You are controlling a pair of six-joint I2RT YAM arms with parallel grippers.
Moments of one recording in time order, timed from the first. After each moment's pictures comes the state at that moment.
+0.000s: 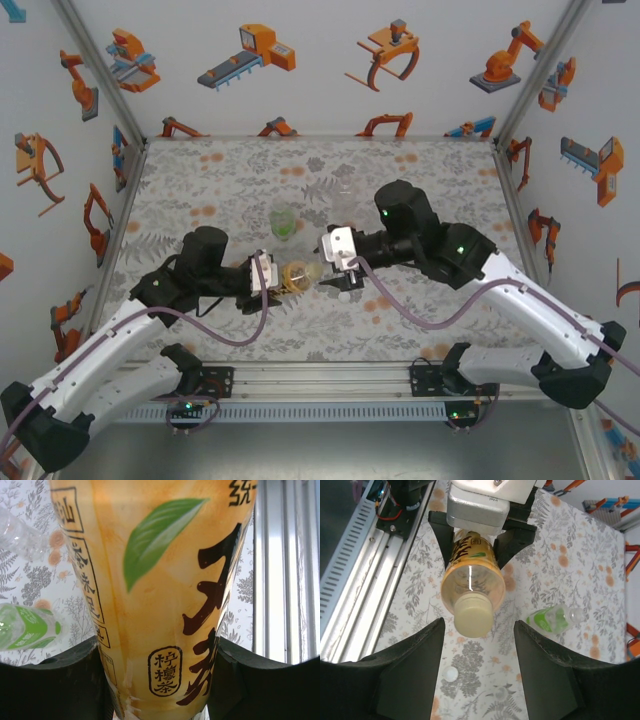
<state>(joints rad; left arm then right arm) -0.70 0.83 0.76 -0.57 0.61 0.67 0.93 1.17 1.36 -0.72 -0.65 -0.79</state>
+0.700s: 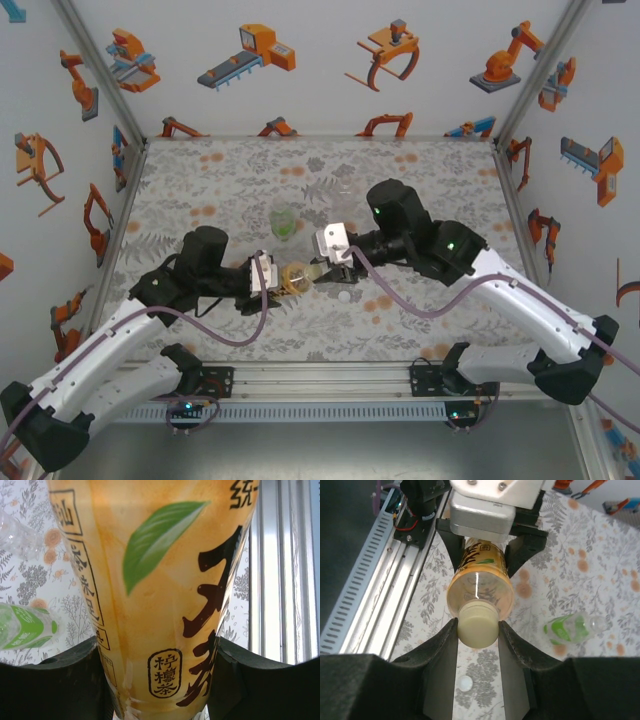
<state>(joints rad) -0.70 0.83 0.77 -0.60 0.61 0.68 0.93 1.20 1.34 -0.68 -0.70 -0.66</state>
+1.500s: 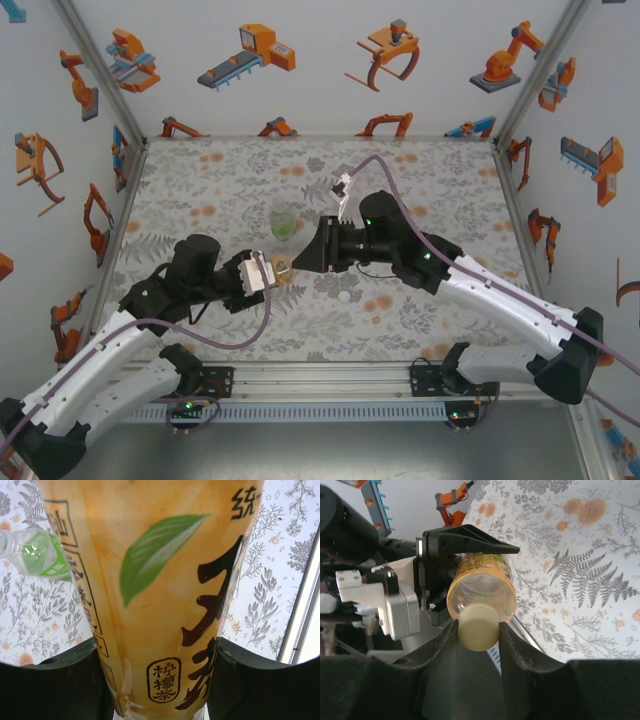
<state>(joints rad) -0.70 0.74 0.74 -0.65 0.31 0.66 0.93 1.21 1.12 -0.30 -0.36 0.81</state>
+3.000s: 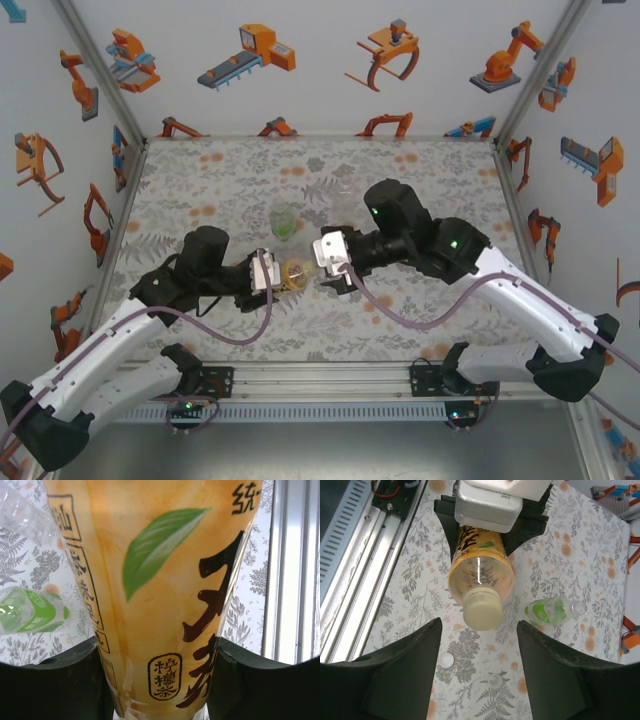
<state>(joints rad) -0.71 0.84 0.77 -0.60 0.53 0.68 0.95 1.22 1.41 -0.81 -0.59 -0.87</state>
